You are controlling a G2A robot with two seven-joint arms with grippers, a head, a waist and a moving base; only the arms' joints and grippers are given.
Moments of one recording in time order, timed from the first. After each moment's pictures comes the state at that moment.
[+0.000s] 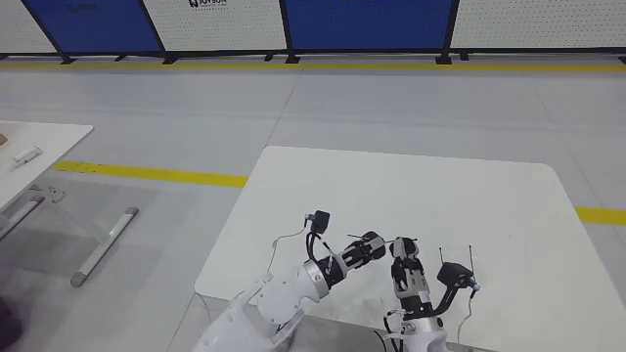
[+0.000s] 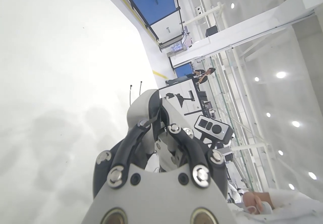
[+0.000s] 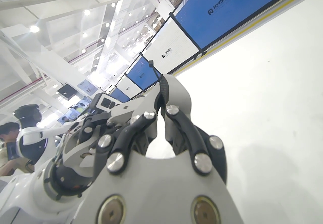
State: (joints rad) left arm 1.53 -1.20 -1.05 -1.75 -0.01 -0.12 -0.28; right arm -1.73 -1.43 1.05 -1.70 -0.79 -0.07 -0.35
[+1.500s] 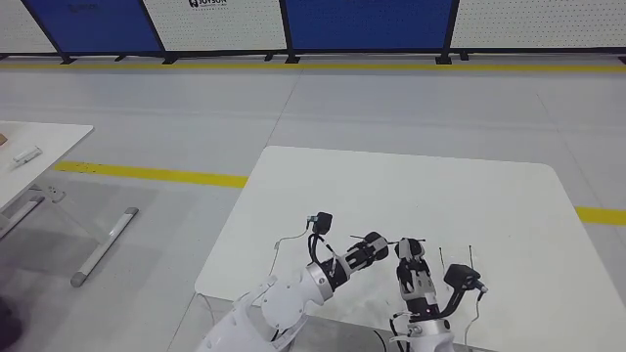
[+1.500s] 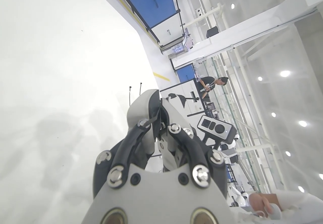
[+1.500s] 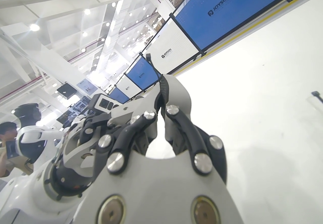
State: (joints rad) left arm 1.53 -1.20 -1.02 -1.76 0.04 -0.12 -0.22; right arm -1.75 -1.42 1.08 -1.73 -0.81 -0.09 -0.34
